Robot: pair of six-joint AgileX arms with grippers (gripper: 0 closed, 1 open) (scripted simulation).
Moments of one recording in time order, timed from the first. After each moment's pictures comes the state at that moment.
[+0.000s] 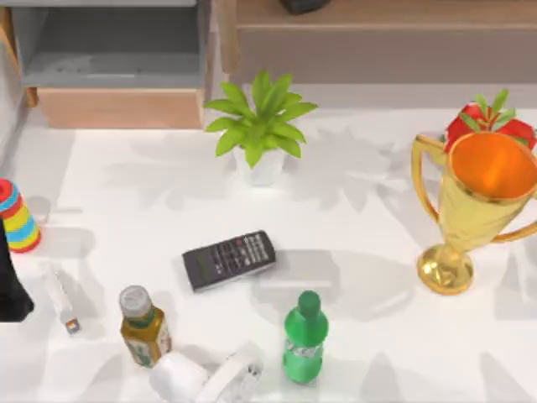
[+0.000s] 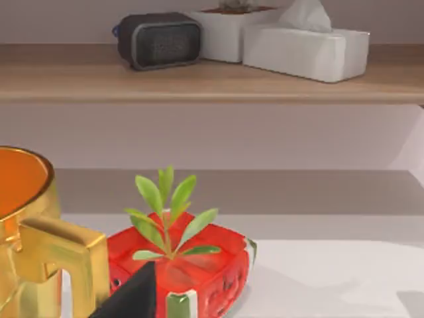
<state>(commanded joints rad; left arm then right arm) 0.00 0.00 0.00 0.00 0.00 0.00 0.00 0.00 0.00 0.00 0.00 0.00</state>
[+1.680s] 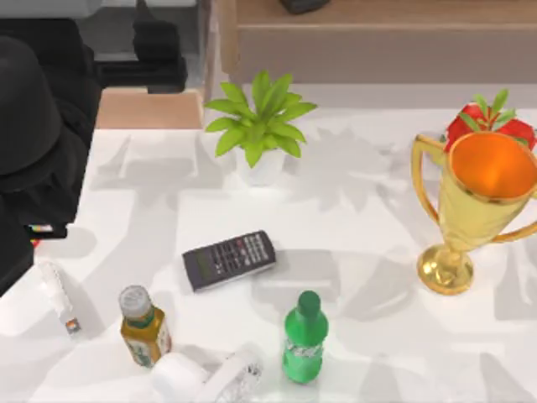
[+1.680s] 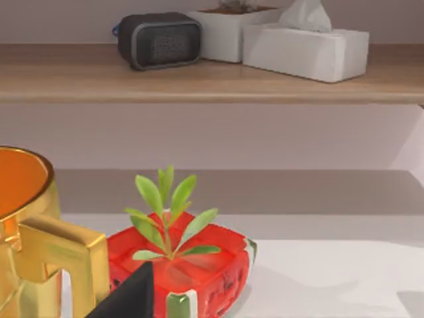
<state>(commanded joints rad) -0.59 1.14 0.68 0.46 -0.58 0.02 0.00 0.00 0.00 0.00 0.00 0.00</state>
